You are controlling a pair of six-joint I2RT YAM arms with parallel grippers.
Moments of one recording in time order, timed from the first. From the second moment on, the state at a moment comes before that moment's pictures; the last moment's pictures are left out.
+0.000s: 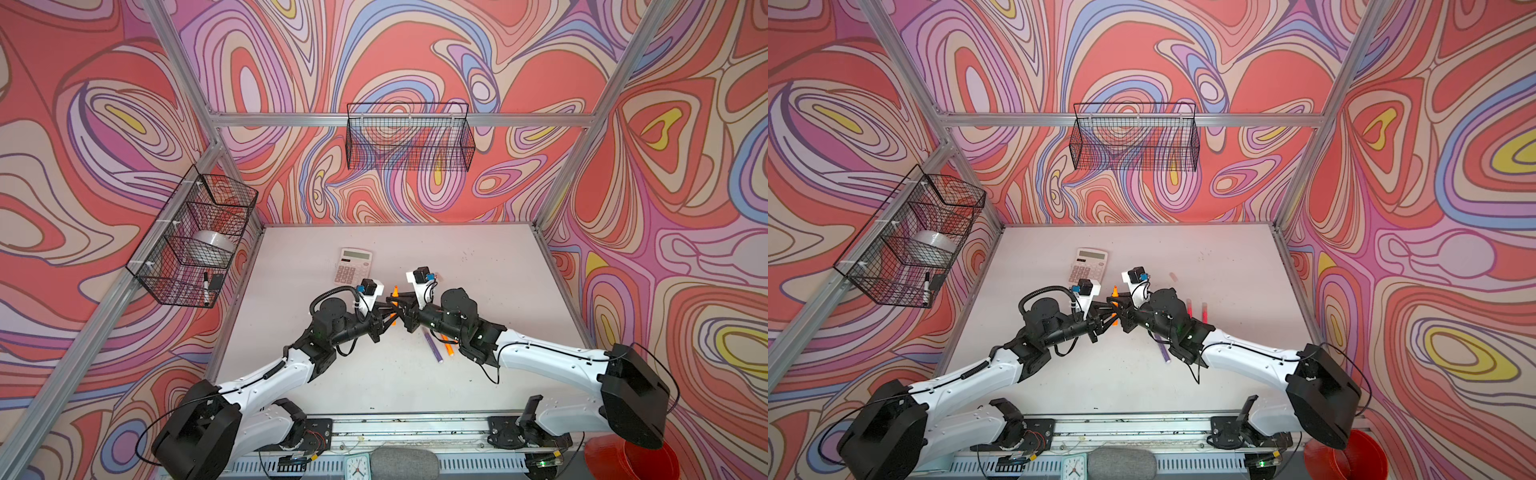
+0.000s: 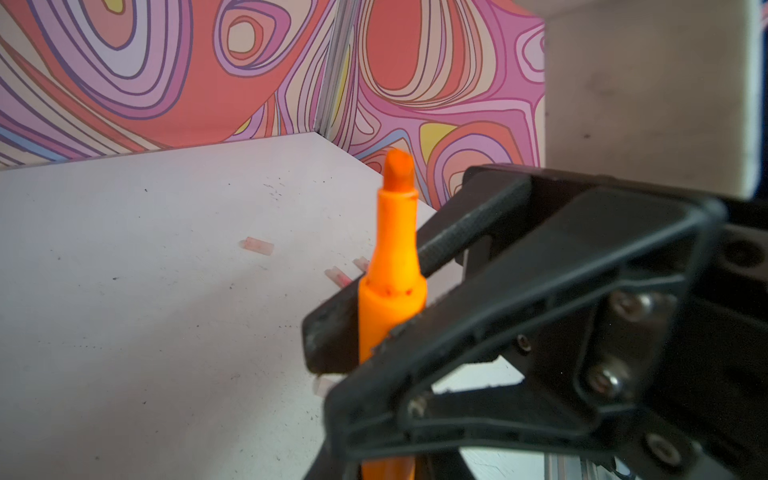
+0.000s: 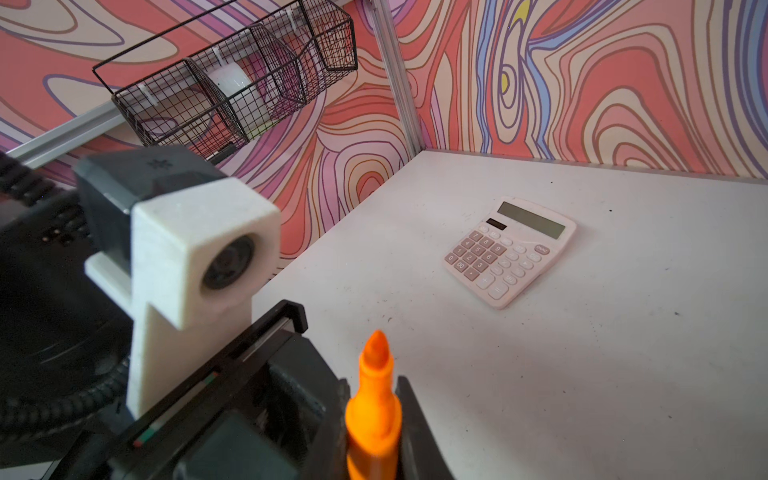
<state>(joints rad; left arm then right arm) -0.60 1.14 0.45 0.55 0.50 -0.30 0.88 1.35 0.76 0.42 -0.10 0.37</state>
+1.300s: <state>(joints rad) -0.54 1.10 0.40 0.54 0.28 -0.34 0.44 1.82 1.04 -0.04 0.10 0.56</state>
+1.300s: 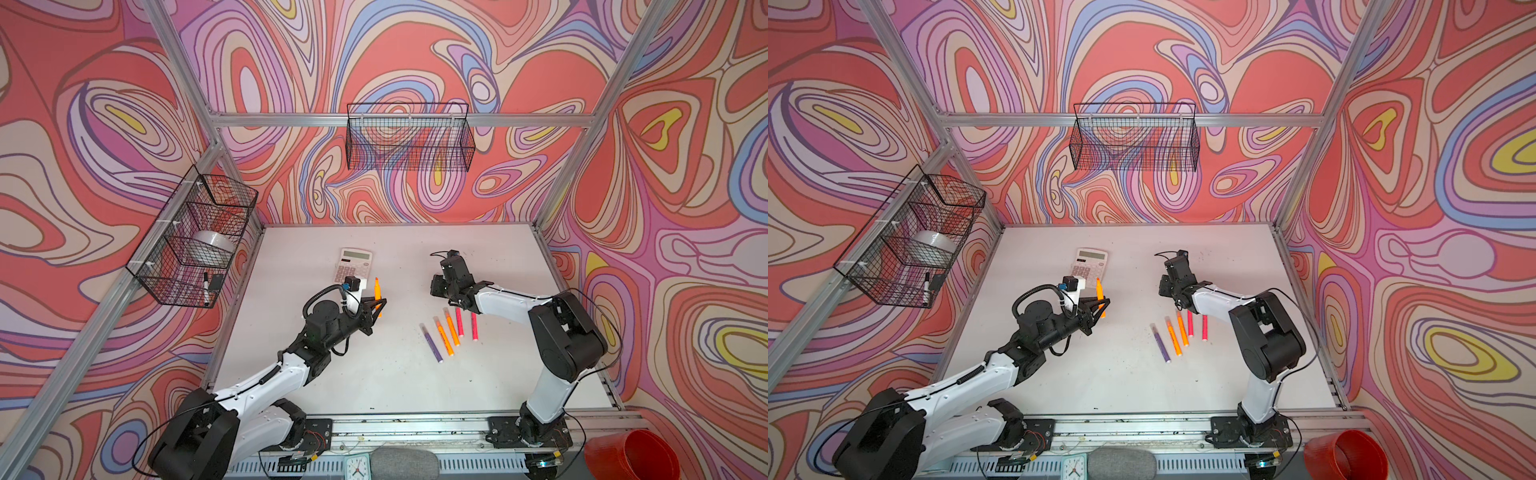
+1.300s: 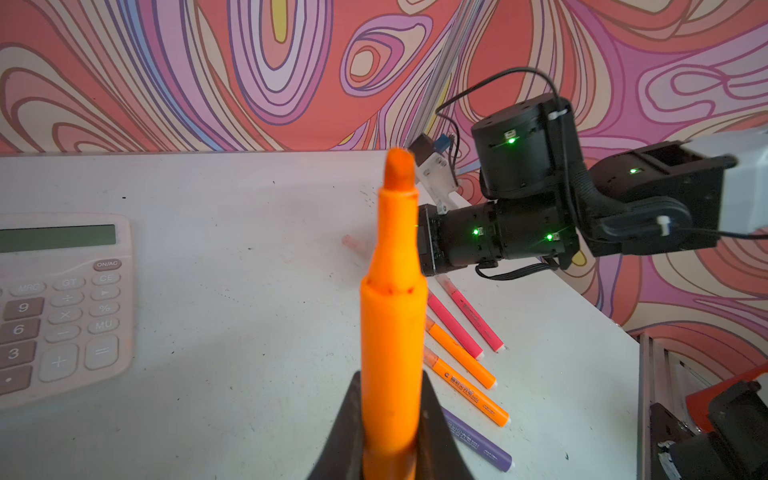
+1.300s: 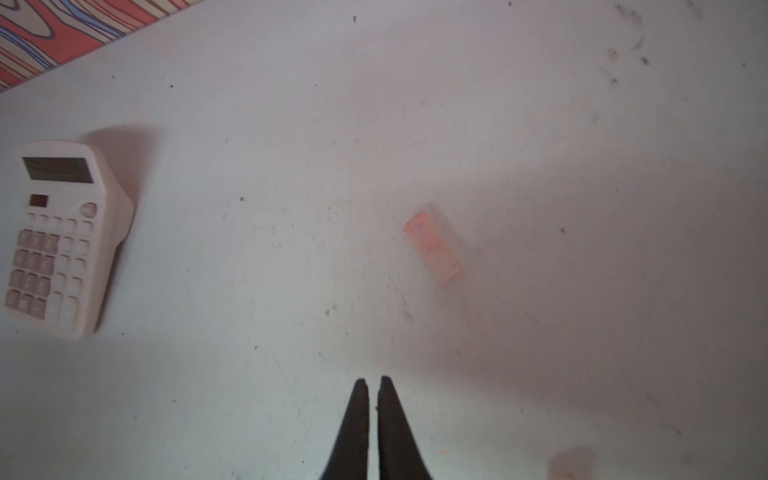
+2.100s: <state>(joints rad) -0.54 1.09 0.40 0.54 0.29 -0.34 0.39 2.04 1.24 -0.13 0.19 0.55</state>
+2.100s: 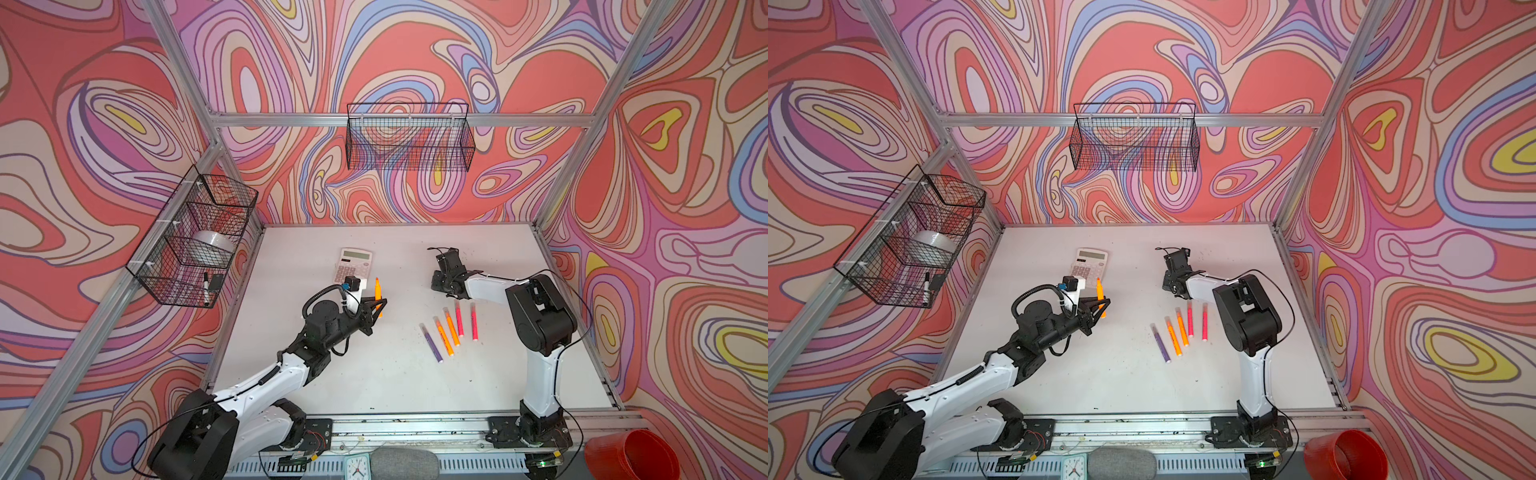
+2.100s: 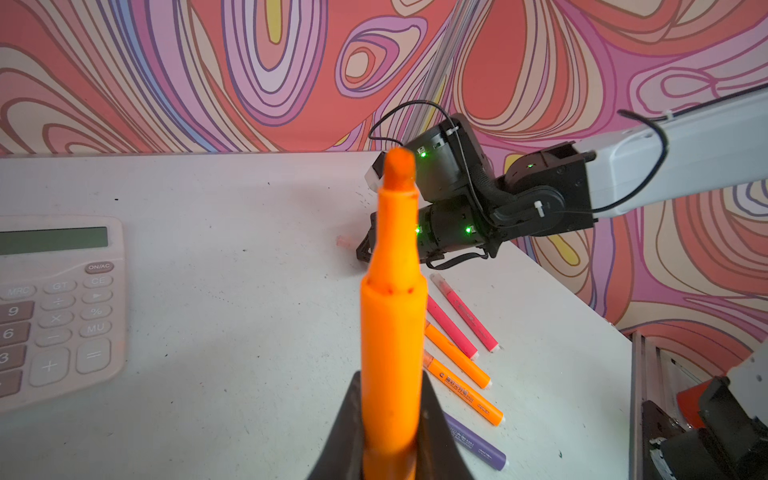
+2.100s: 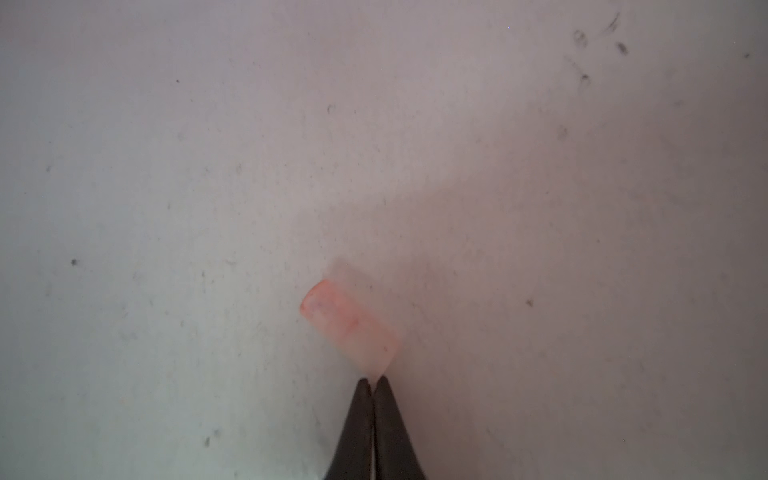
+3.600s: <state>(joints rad) -0.54 1.10 0.41 0.54 0.31 -0.34 0.37 2.09 1.46 -0.15 0.20 0.42</state>
